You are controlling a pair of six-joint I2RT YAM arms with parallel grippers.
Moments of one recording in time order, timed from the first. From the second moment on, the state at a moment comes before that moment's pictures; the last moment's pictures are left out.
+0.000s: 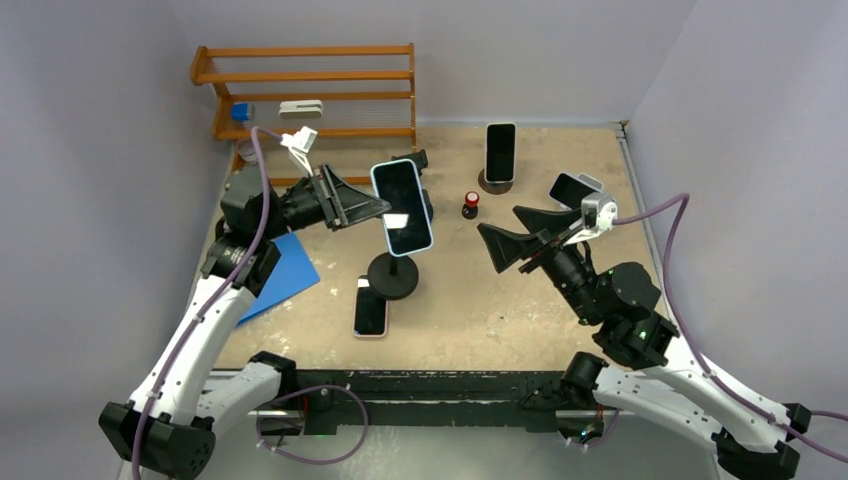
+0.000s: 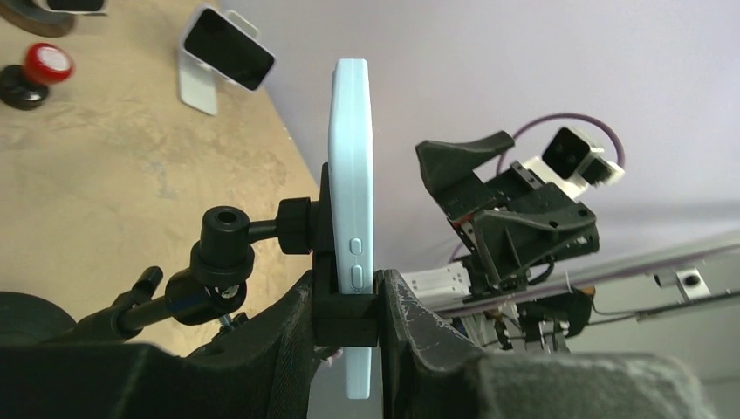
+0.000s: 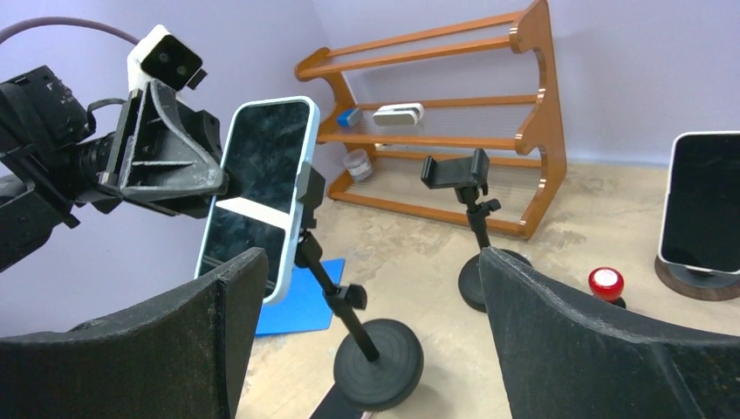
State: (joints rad) left arm -0.27 0.94 1.02 -0.10 0.77 -1.02; right arm 0.93 0.59 0.77 0.04 0.30 0.33
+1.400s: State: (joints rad) left arm -0.55 0.99 0.77 0.16 0.58 -1.04; right arm 0.93 0.60 0.74 0.03 0.35 0.34
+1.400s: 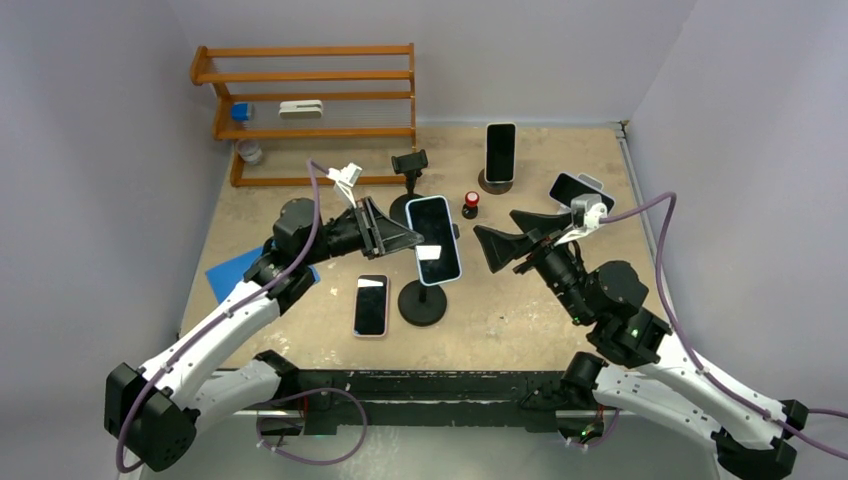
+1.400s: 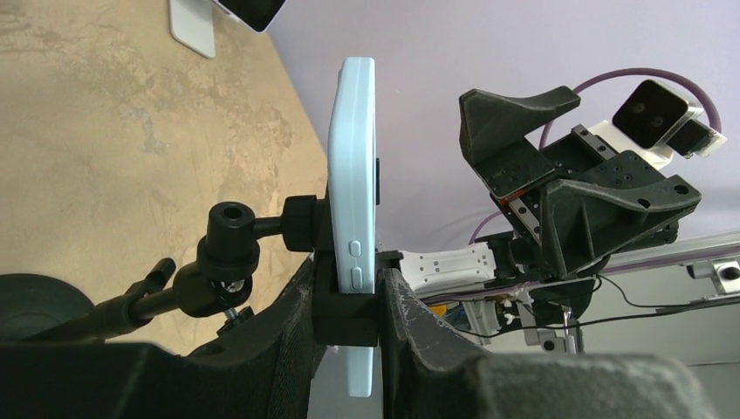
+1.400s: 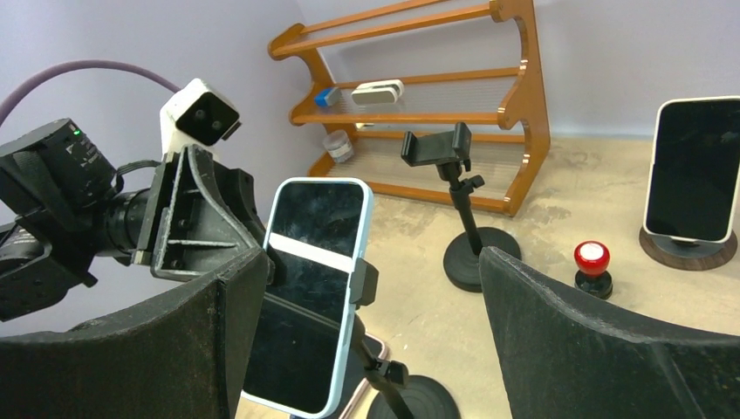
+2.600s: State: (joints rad) left arm -0.55 0.75 0.86 -0.25 0.17 -0.78; right arm 0.93 0.85 1.01 -0.13 0.46 0.40
